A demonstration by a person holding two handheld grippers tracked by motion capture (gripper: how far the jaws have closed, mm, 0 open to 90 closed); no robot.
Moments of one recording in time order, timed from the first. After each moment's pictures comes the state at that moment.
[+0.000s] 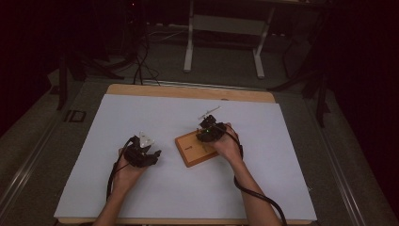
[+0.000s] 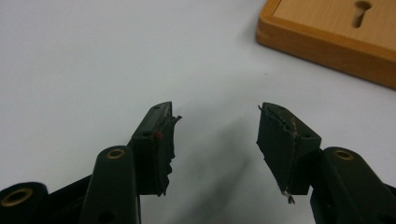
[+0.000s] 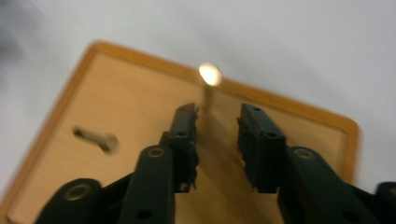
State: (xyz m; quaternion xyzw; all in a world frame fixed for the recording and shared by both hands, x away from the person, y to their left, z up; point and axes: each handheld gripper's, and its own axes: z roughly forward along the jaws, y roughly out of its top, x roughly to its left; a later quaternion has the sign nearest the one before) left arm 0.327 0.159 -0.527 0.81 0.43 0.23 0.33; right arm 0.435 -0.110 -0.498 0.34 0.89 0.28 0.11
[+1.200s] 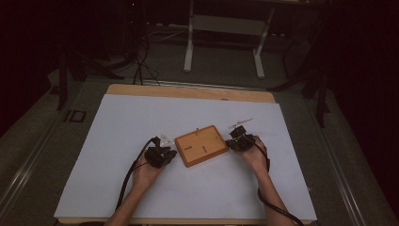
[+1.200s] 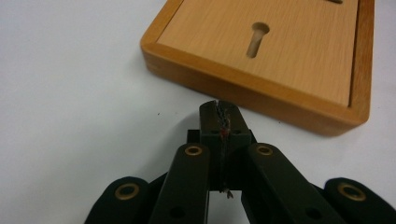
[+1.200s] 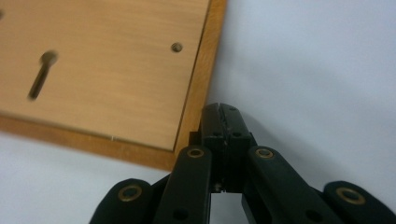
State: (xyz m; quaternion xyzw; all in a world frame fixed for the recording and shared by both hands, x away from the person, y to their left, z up) left arm 0.339 0.106 -0.536 0.84 0.39 0.16 0.34; right arm 0.412 -0.202 -0.519 0.40 0.86 0.28 0.12
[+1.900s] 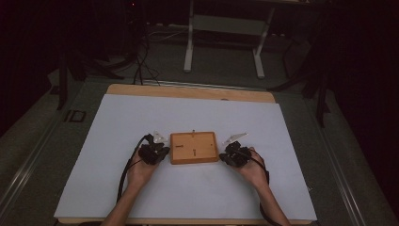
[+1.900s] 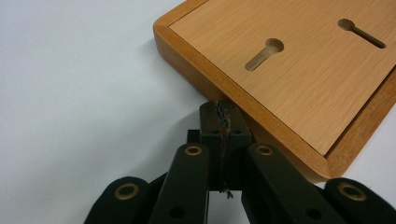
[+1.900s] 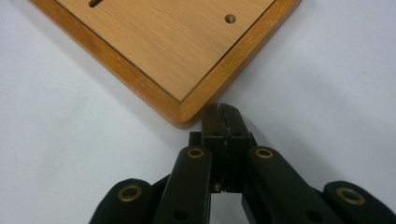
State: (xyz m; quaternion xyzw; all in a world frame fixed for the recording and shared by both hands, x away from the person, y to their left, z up) left arm 0.346 0.125 -0.535 0.83 0.42 0.17 0.33; right arm 0.363 -0.186 -0.522 0.34 0.89 0.29 0.11
